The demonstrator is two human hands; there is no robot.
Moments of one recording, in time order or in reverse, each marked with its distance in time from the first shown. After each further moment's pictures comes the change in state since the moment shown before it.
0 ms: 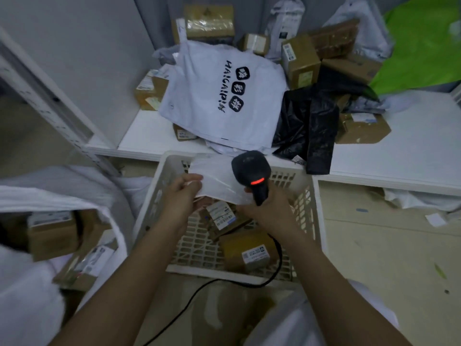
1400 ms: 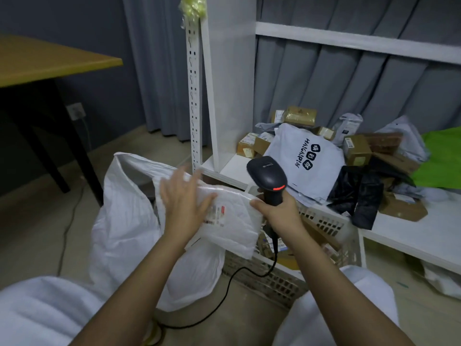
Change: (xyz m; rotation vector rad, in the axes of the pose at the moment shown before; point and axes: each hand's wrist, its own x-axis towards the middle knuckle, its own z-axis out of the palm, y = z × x) left_hand -0.188 0.062 -0.235 0.943 0.588 0.898; right_hand -0.178 -0.145 0.120 0.189 -0.122 -0.328
